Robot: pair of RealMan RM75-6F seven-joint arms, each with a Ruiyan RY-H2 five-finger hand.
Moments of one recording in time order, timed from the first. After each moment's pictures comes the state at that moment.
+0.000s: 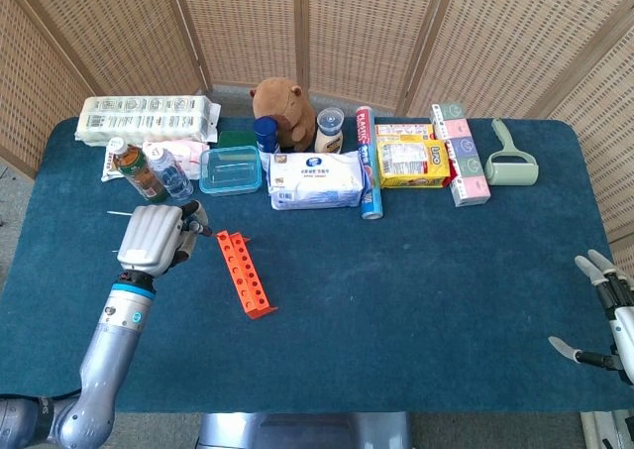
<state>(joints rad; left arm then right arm) -0.72 -1.26 -0.26 -2.12 0.79 1.41 0.66 0.04 -0.88 0.03 -1.72 -1.57 1.51 0.38</state>
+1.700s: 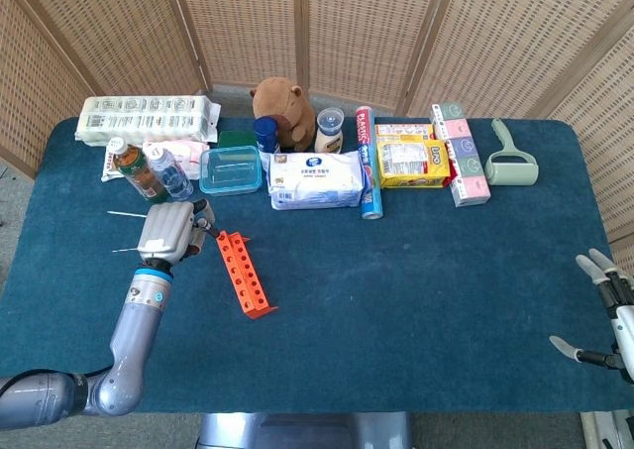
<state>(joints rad) -0.79 -1.40 -0.28 -1.91 0.63 1.33 0.65 0.05 -0.87 0.03 -1.72 -1.57 1.50 0.41</state>
